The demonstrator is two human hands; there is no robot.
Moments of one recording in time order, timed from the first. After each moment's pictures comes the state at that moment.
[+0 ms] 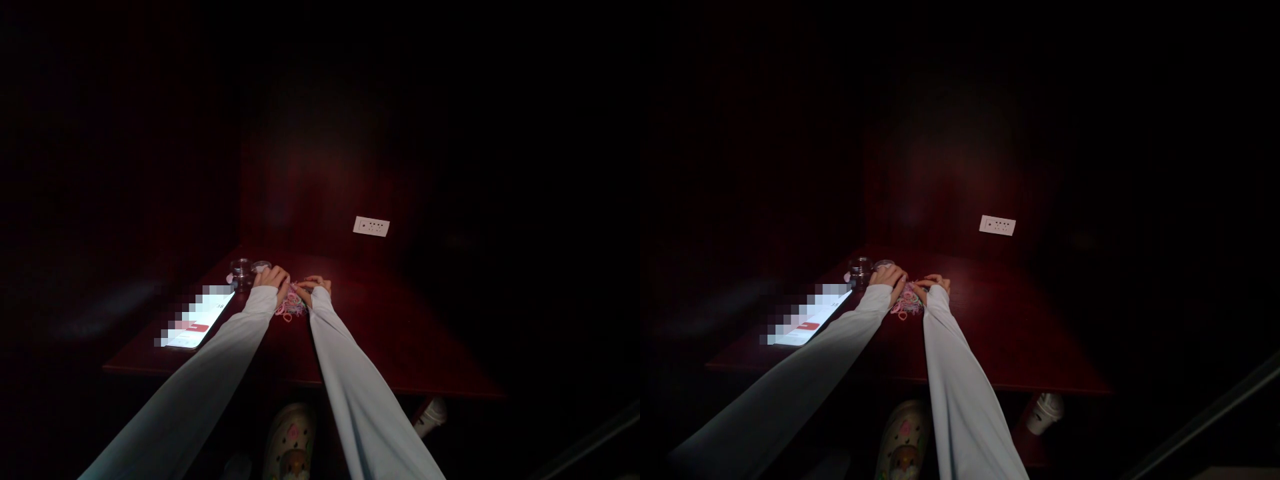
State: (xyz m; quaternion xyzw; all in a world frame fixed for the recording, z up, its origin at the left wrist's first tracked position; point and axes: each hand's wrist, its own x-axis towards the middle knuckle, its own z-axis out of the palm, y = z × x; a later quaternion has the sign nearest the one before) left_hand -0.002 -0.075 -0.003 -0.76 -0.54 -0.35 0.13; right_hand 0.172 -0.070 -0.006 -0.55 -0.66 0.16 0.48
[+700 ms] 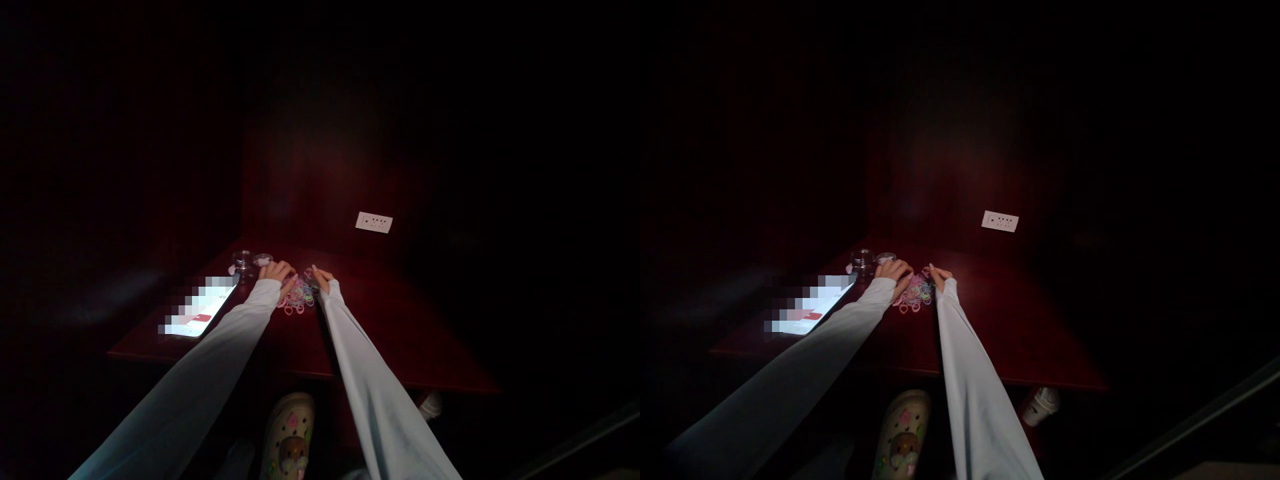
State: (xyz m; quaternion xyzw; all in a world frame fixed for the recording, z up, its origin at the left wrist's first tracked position) left_hand -0.005 -0.082 -0.004 -0.79 -0.48 -0.37 0.09; right_hand 0.180 -0.057 -0.012 -0.44 -0.52 0.34 0.64
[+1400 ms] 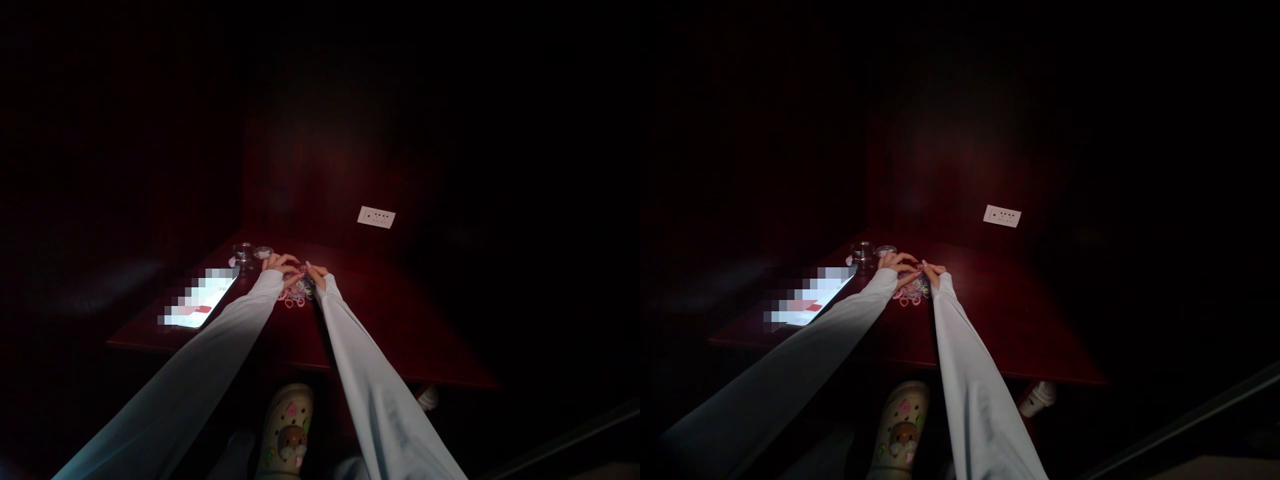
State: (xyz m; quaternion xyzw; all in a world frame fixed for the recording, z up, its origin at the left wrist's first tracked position) left_hand -0.001 -0.072 -0.005 -0.78 -0.47 -0.41 0.02; right_hand 0.172 -0.063 -0.015 -0.44 -0.56 0.35 0.61
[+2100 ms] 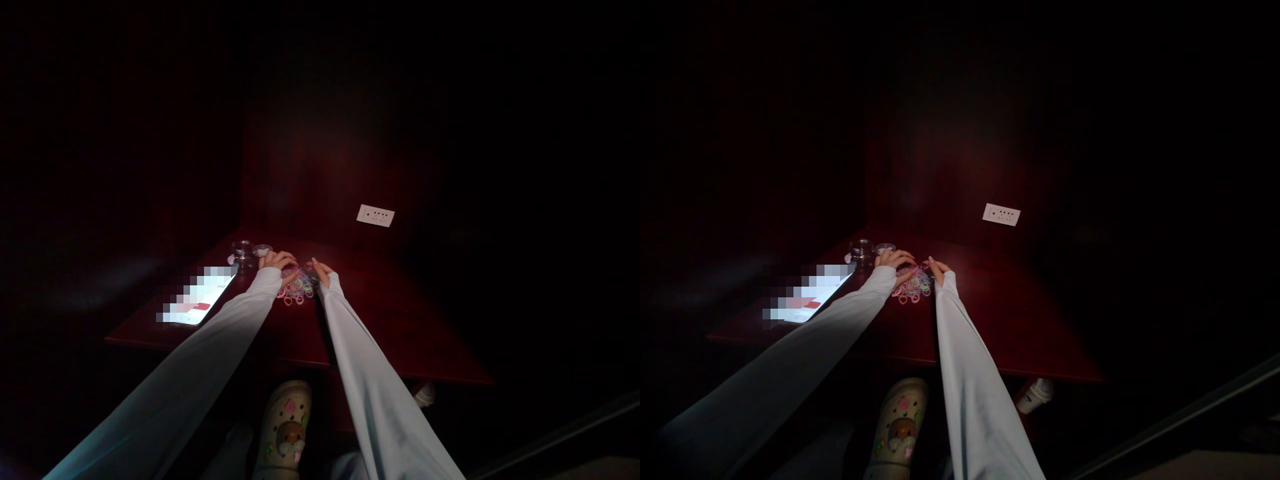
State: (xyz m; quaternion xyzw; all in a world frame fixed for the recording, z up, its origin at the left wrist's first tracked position) left_hand 0.000 -0.074 -0.005 -0.76 -0.50 -0.42 0.01; right_hand 0.177 -0.068 -0.003 -0.43 -0.53 0.39 0.62
